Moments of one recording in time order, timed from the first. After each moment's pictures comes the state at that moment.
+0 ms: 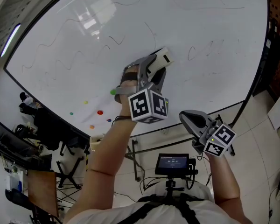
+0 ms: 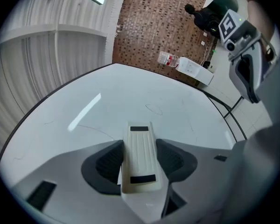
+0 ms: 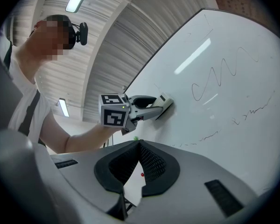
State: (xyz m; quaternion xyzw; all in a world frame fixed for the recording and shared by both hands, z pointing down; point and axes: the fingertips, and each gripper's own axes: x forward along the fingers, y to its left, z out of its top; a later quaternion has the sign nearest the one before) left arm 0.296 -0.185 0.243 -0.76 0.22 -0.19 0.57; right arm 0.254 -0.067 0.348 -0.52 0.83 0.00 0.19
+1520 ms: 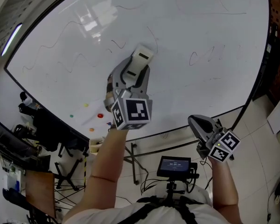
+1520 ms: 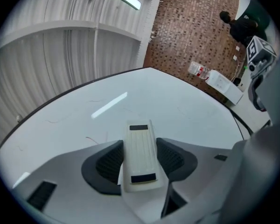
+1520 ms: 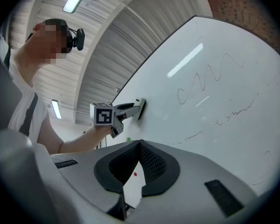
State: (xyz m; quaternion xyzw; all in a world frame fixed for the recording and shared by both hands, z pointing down) left arm 0.234 -0.208 0.187 -0.82 0.33 -0.08 0.46; right arm 0.283 -0.058 0.358 -0.55 0.81 -0.01 0.21
